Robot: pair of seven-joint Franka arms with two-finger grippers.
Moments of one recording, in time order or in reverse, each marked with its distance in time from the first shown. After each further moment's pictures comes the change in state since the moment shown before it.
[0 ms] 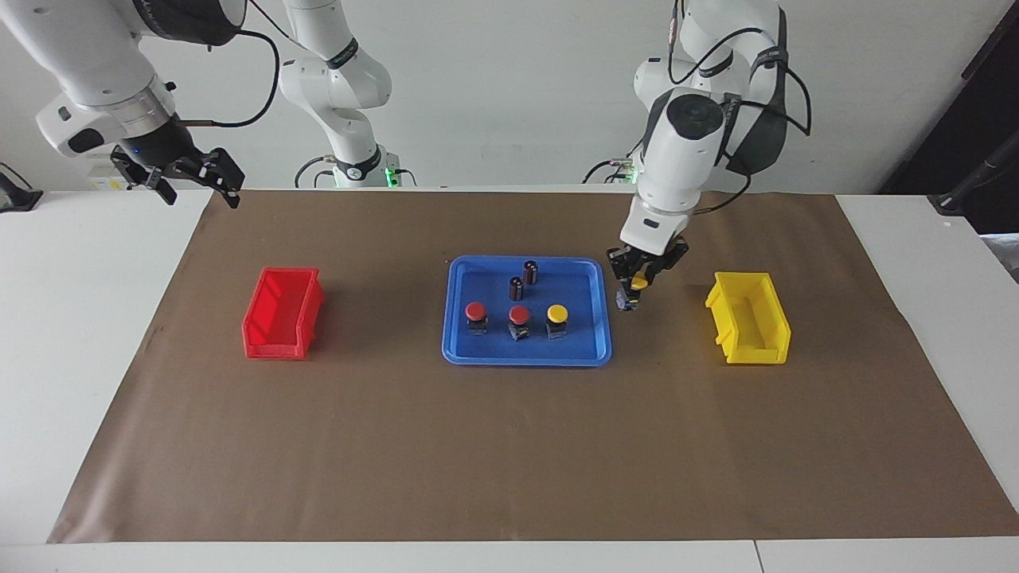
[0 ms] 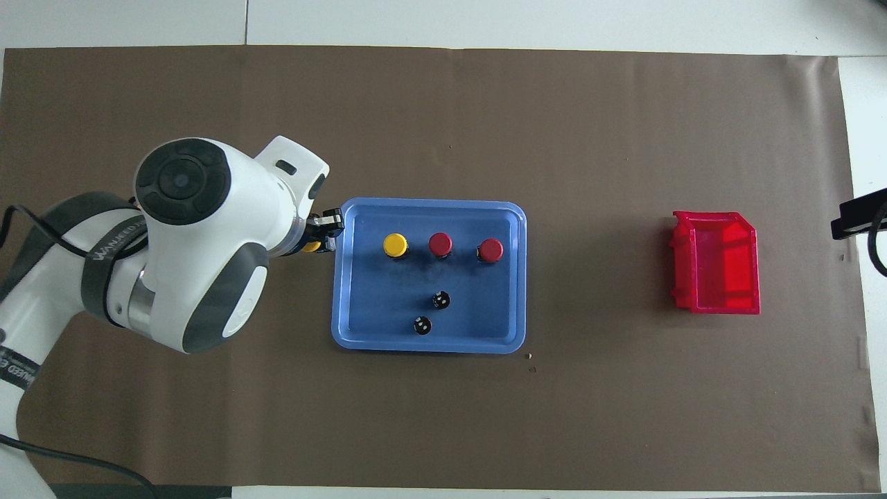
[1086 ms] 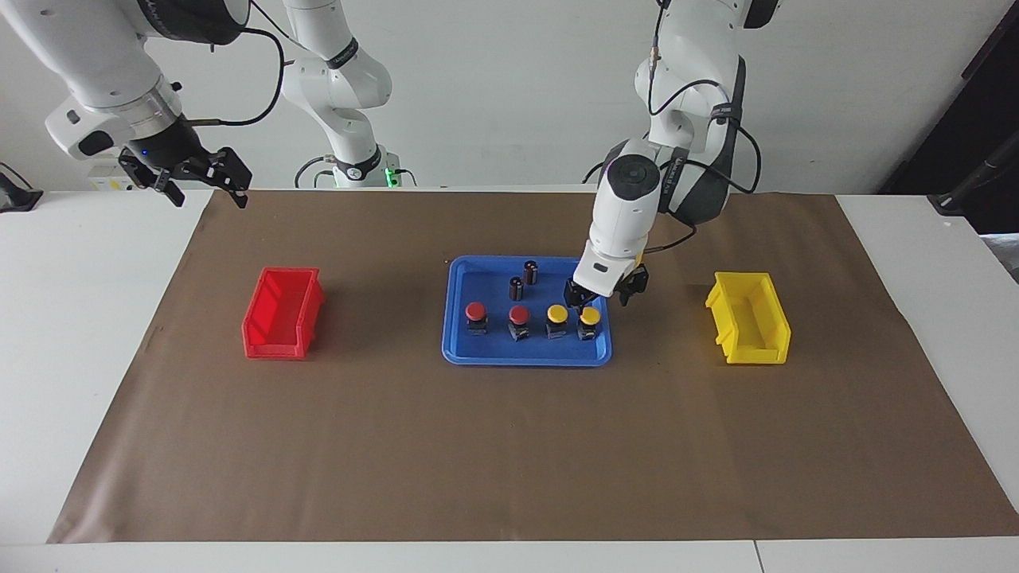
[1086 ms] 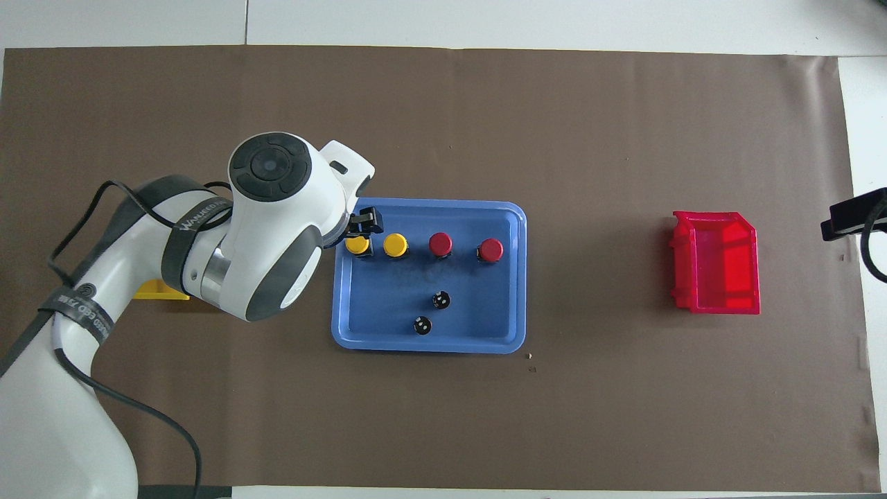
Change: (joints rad) left arm -0.002 0.084 0.030 0.138 0.001 -0.155 0.145; right arm 0.009 0.000 0.000 -0.003 0.009 -0.001 -0.020
